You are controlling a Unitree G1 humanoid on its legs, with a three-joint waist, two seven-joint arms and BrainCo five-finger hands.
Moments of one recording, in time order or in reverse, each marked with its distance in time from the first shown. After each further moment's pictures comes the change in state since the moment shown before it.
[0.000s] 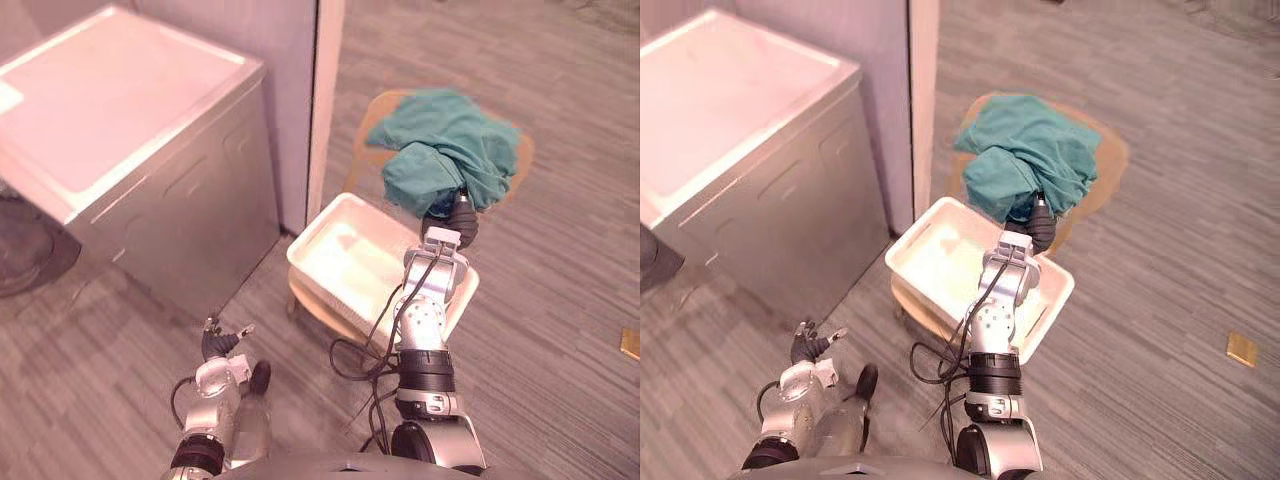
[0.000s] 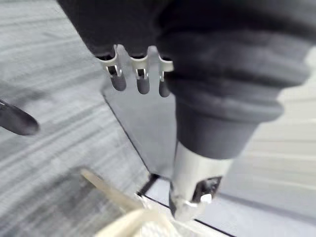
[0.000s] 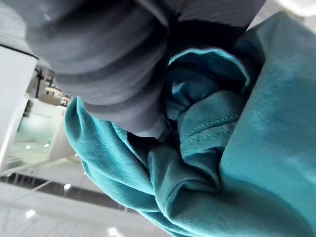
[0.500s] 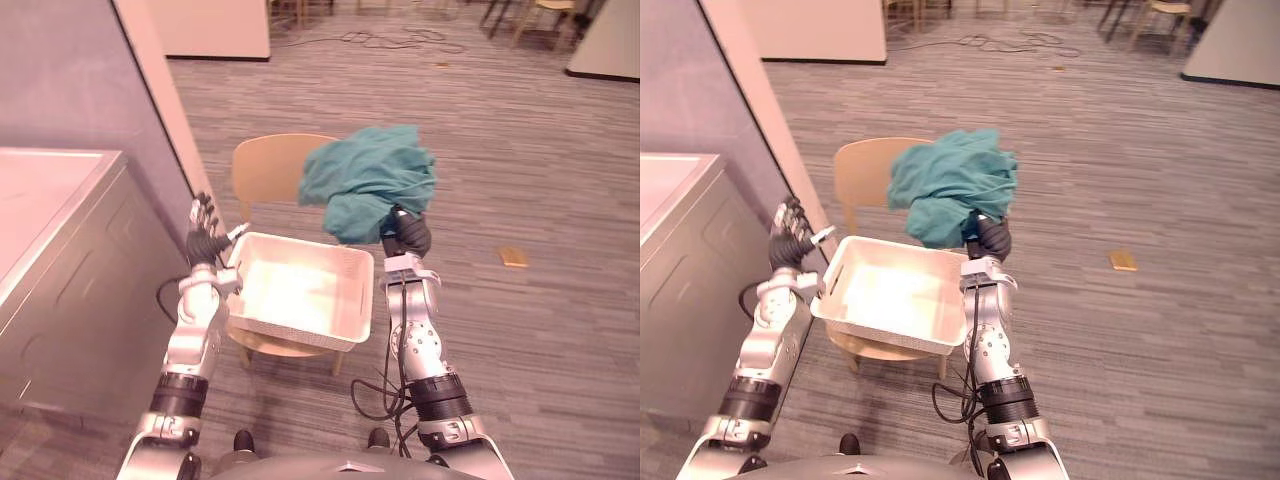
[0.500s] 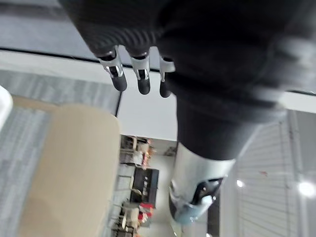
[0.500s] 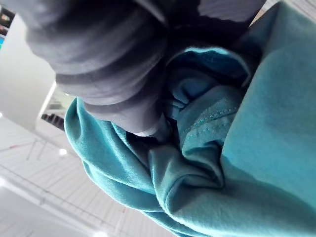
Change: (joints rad) left arm -0.275 0.178 -0.069 -0.391 -0.059 -0.059 -0.040; right arm 0.144 -0.193 0.271 0.009 -0.039 0.200 0.185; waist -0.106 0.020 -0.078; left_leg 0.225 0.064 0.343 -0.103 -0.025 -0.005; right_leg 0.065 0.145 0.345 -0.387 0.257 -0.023
